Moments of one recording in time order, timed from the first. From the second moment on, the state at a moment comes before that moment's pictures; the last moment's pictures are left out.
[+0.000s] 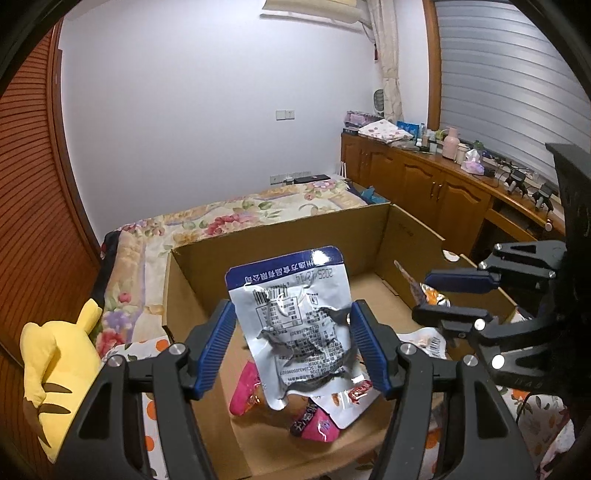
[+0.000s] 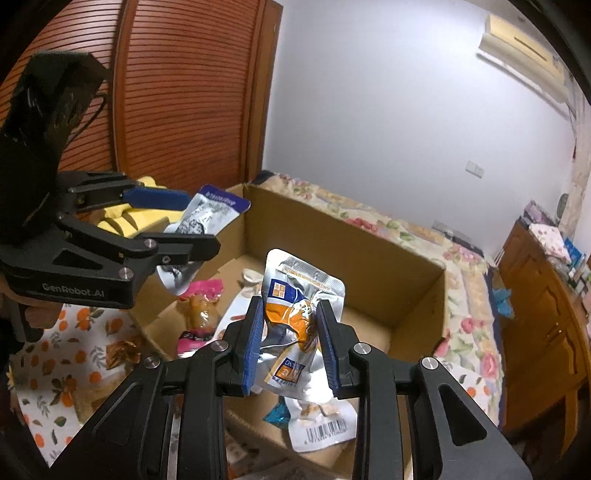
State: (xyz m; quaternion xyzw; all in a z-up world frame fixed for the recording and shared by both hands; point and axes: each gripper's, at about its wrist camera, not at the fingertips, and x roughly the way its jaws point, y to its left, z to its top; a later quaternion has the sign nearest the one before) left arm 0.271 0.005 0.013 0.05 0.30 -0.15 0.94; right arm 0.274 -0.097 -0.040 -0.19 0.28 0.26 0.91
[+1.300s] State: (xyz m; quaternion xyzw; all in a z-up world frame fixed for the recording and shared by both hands) left arm 0.161 0.016 0.013 0.05 0.30 -0.18 0.94; right arm 0.187 -0.138 -0.031 -0.15 0.30 0.26 0.91
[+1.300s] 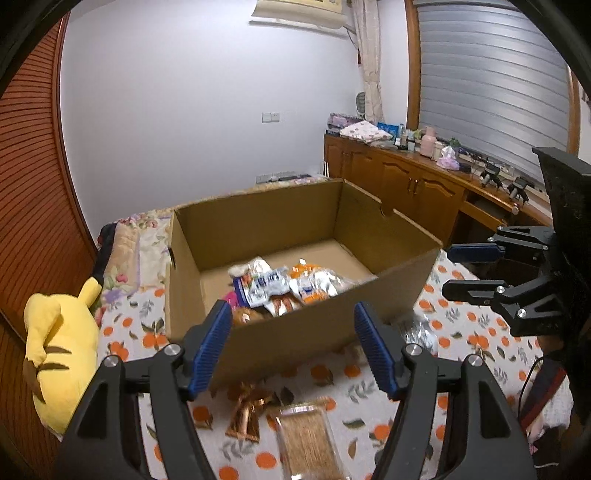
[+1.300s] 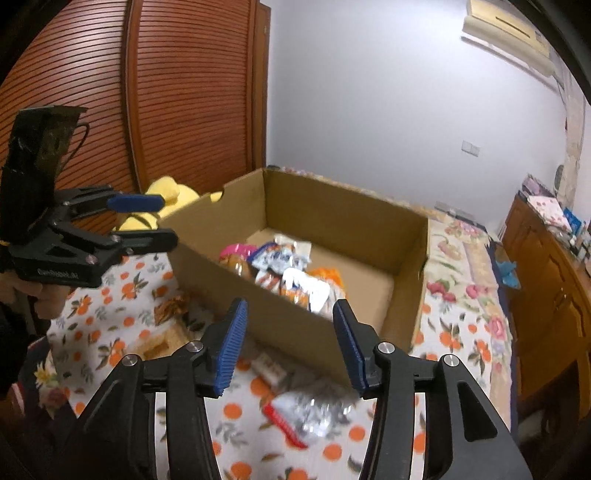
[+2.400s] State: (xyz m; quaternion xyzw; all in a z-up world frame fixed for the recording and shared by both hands) left arm 0.150 0.017 -0.100 0.03 0.42 -0.16 0.89; right arm 0.214 -0.173 -0.142 -0.11 0.42 0.19 0.88
